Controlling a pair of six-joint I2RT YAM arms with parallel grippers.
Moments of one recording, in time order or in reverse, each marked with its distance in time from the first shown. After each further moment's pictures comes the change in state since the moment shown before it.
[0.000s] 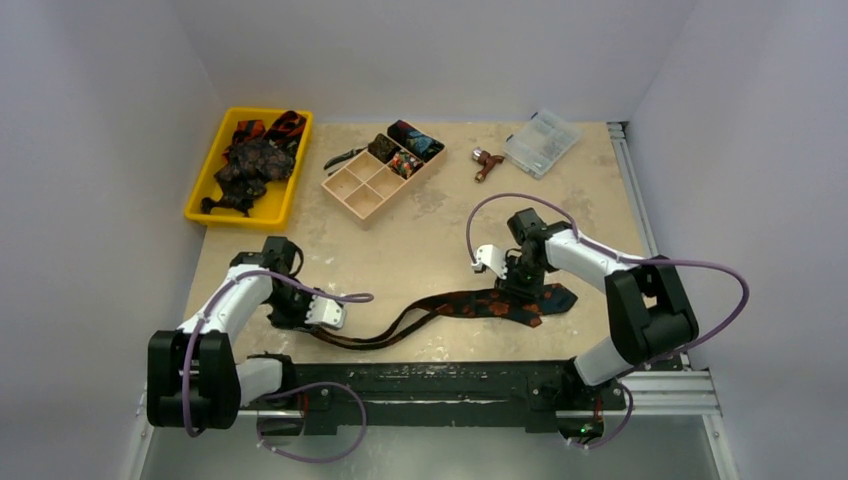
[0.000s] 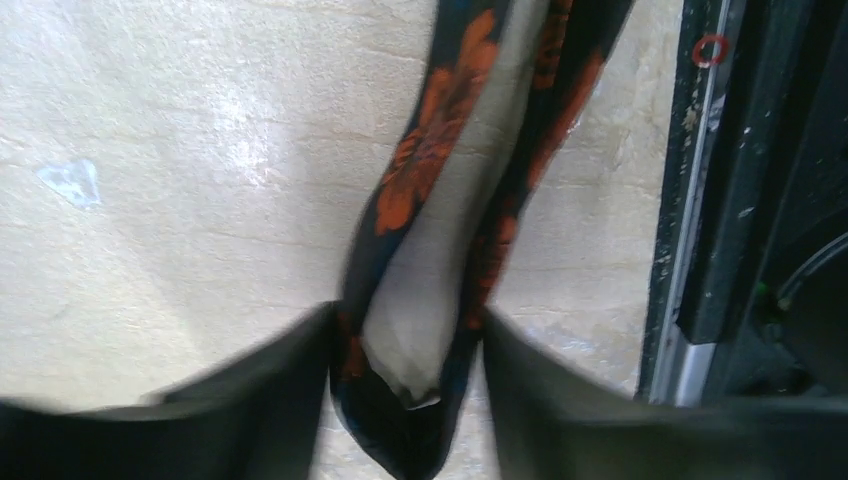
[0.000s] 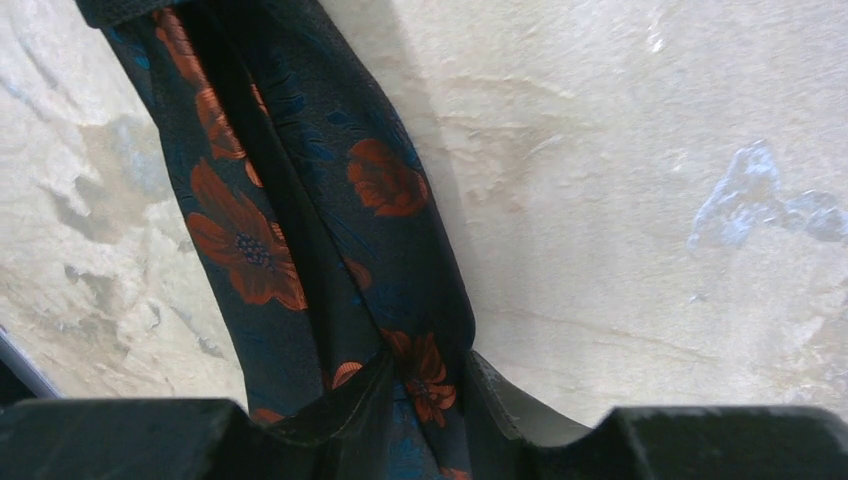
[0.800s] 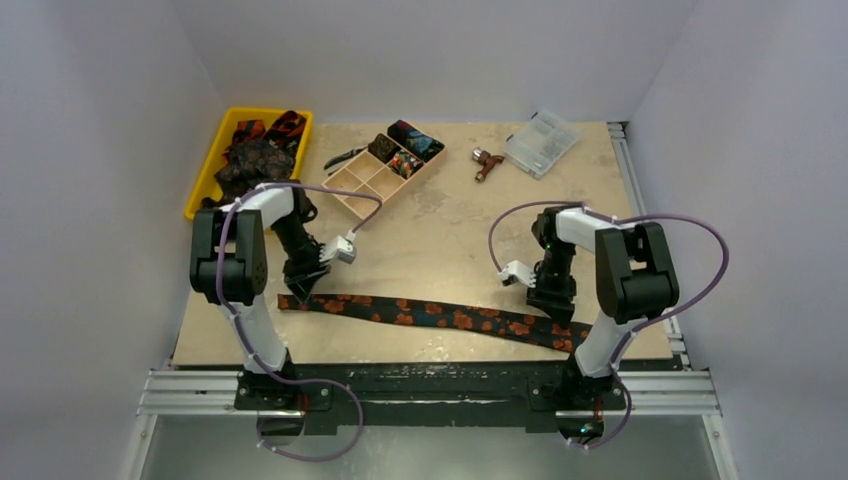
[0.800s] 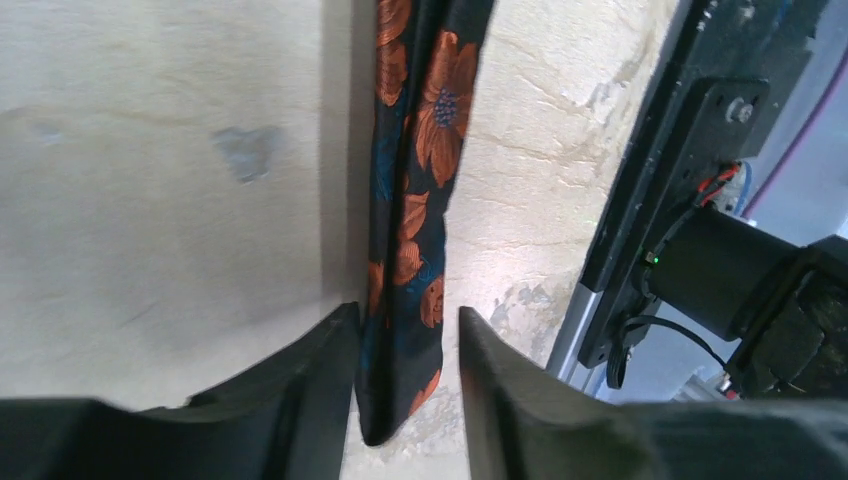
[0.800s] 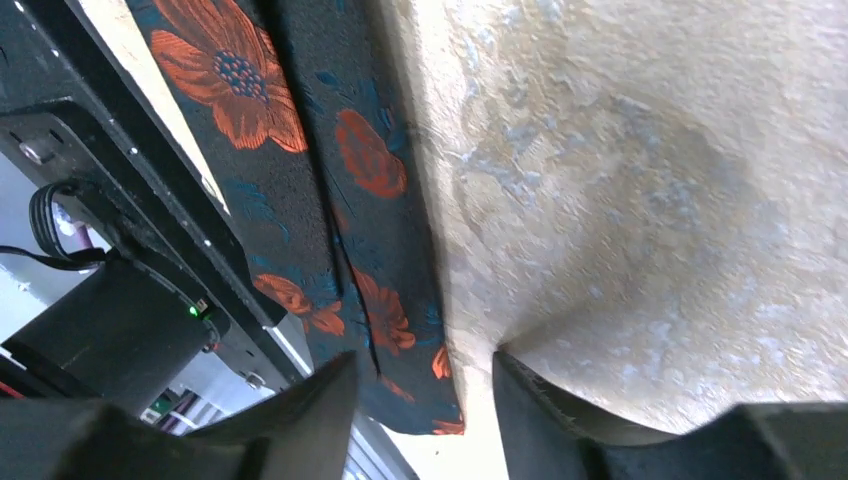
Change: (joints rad) left arm 0.001 0.710 0.591 -0.367 0.045 -0.280; right arm -0.214 0.215 0.116 -0.433 0.108 -0.222
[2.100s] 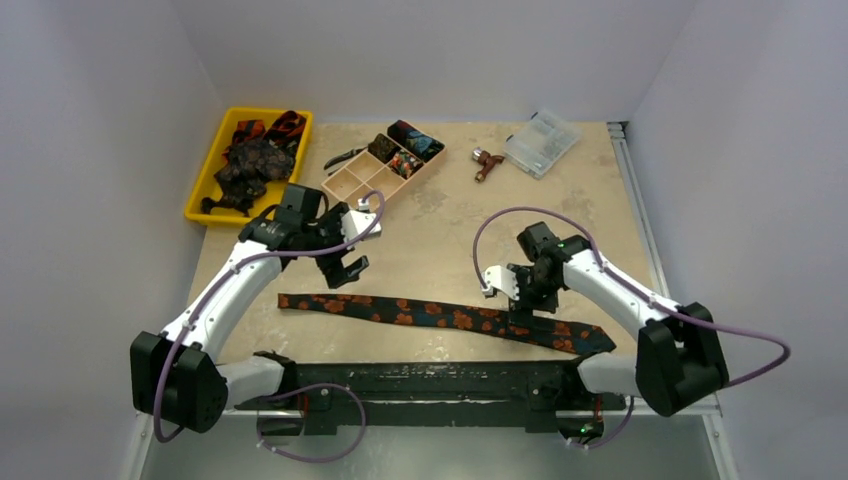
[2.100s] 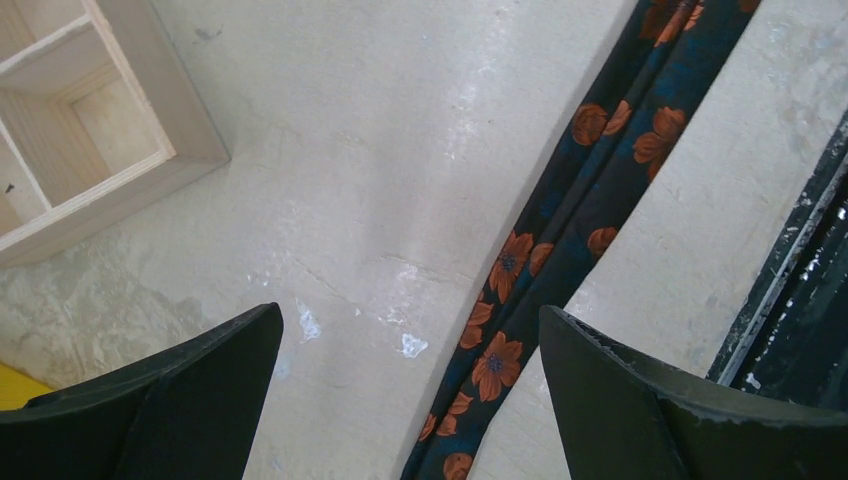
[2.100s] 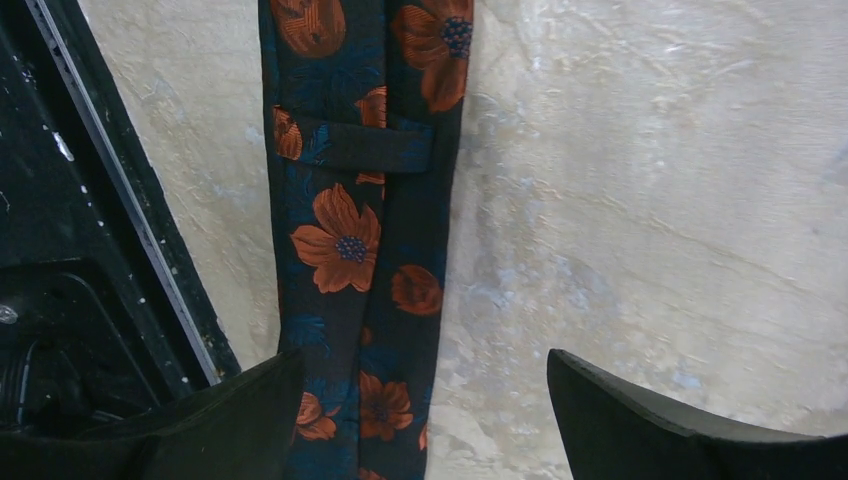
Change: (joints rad) left arm -0.269 -0.713 -0.240 0.613 0.166 -0.621; right arm 0.239 -0.517 -0.195 0.215 -0.114 0.100
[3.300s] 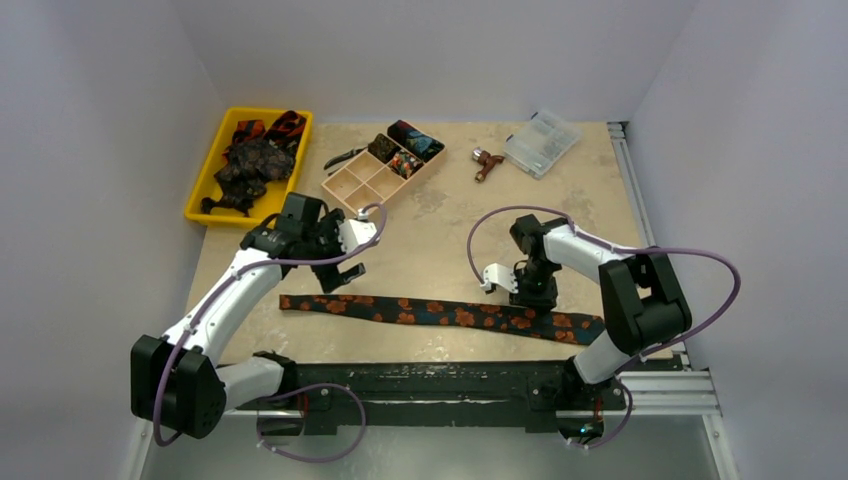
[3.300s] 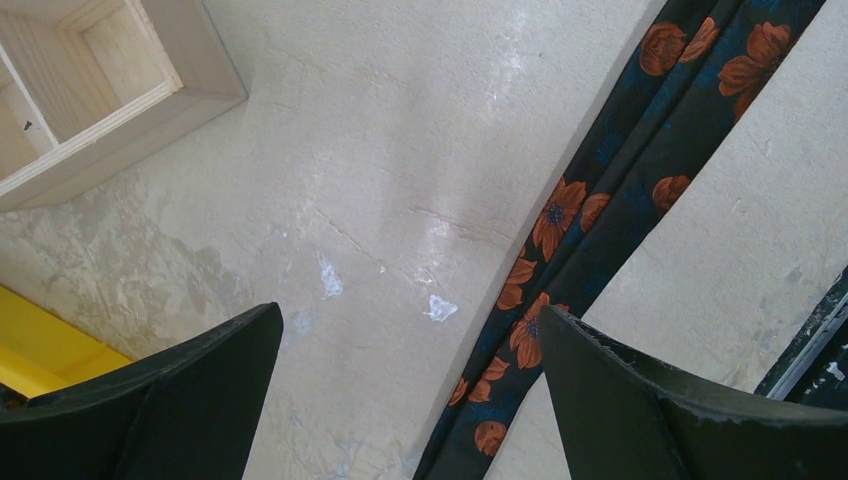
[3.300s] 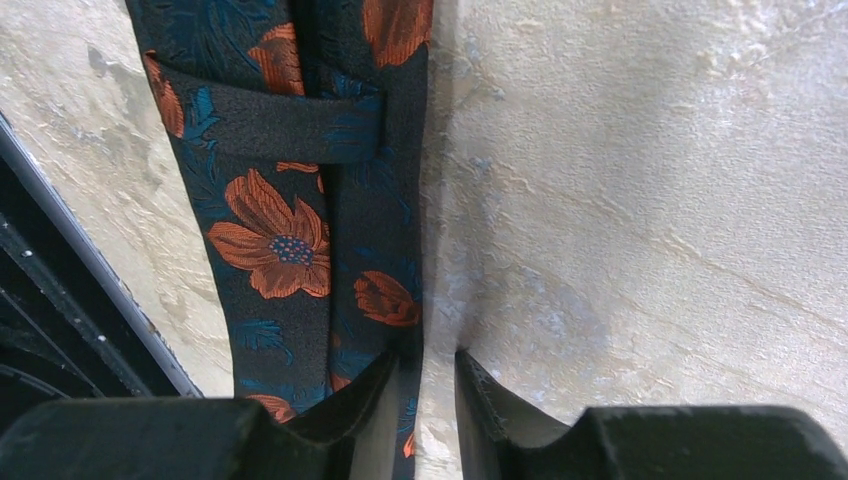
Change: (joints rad) left arm 0.000 -0.010 -0.076 0.060 -0.147 0.029; right arm -0.049 0.344 0.091 0.010 0.106 -0.105
